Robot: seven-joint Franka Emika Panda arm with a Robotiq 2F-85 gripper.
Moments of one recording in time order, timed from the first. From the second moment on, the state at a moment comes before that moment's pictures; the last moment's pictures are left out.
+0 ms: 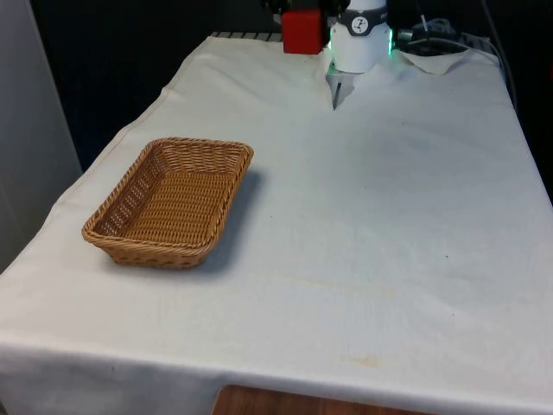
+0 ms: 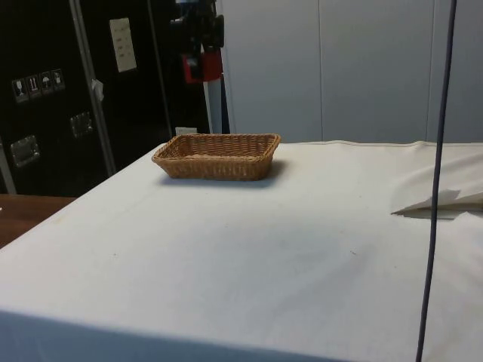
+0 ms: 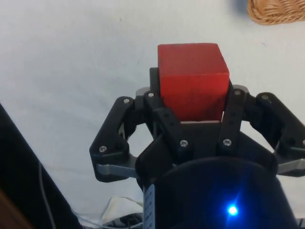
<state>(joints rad) 0.18 0.10 -0.29 -1.95 0.04 2.06 0.03</state>
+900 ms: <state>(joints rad) 0.18 0.22 -0.37 -1.85 0.04 2.07 -0.06</state>
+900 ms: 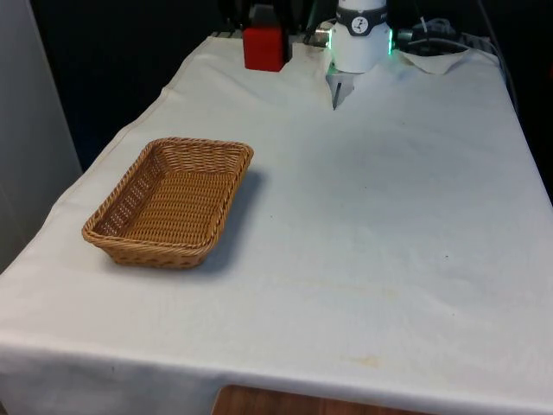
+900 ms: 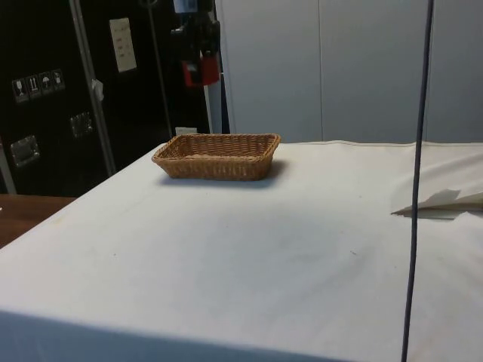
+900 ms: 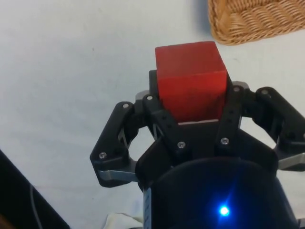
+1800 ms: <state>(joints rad) 0.16 0.30 -0.44 -1.80 0.05 2.11 -0.16</state>
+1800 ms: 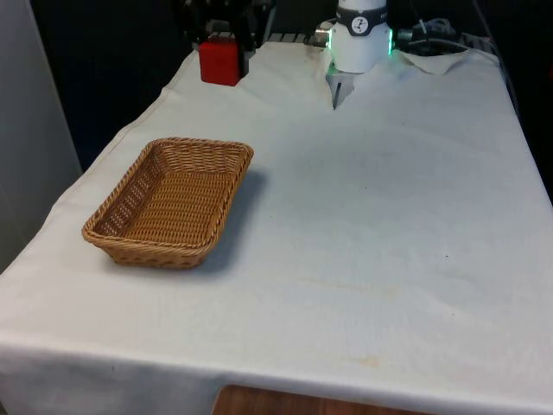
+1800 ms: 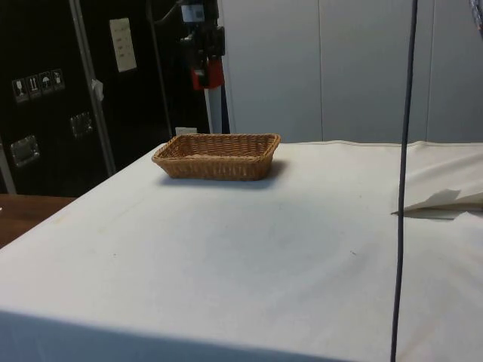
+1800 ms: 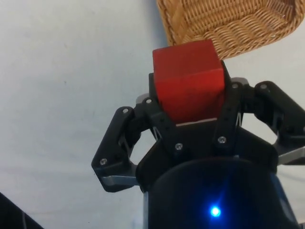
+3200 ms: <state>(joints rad) 0.13 0.46 -0.56 -1.71 0.15 2.18 -0.31</state>
